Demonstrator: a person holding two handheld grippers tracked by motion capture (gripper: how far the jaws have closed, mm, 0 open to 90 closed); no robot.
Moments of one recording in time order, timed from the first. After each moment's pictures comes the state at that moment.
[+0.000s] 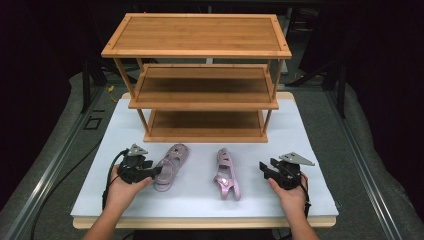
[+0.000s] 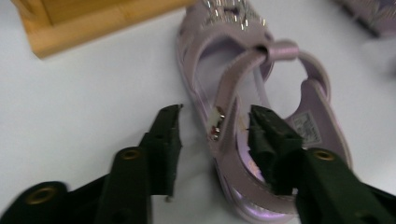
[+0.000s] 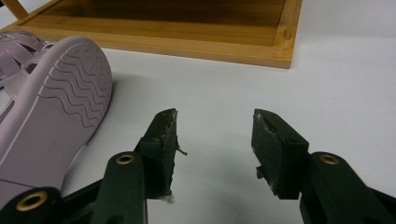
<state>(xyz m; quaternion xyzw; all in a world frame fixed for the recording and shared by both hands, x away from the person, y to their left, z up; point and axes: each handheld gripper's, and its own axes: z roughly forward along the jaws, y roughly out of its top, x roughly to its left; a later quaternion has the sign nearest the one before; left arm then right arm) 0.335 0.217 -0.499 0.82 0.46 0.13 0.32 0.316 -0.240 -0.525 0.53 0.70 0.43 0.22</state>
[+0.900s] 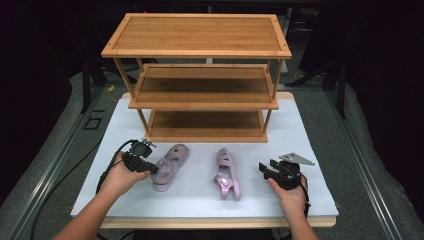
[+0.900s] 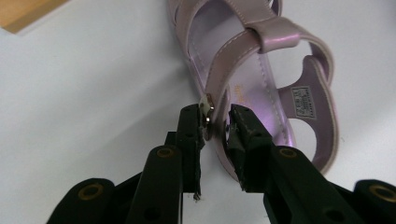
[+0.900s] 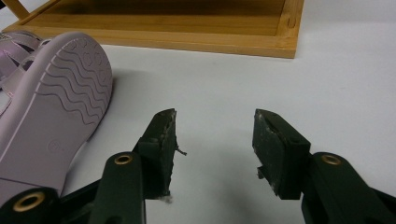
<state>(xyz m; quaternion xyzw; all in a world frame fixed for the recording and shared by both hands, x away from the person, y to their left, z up) 0.362 0.205 -0.475 0.87 0.44 0.06 0.19 0.318 -0.242 -0.529 0.54 0.70 0.43 0.20</state>
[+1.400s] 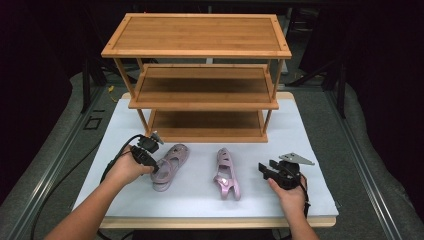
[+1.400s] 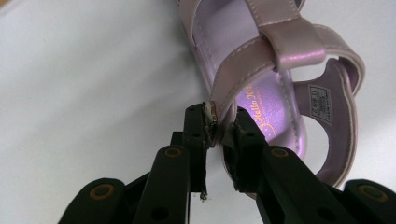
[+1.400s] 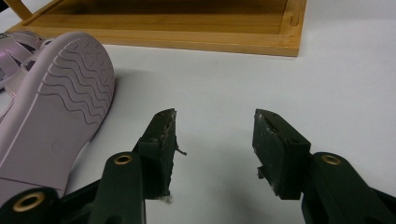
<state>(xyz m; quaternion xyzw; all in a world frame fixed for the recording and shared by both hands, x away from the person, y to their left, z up) 0.387 0.189 -0.476 0.88 0.46 0.02 0.10 0.319 -0.241 -0.529 0.54 0.69 0.43 0.20</state>
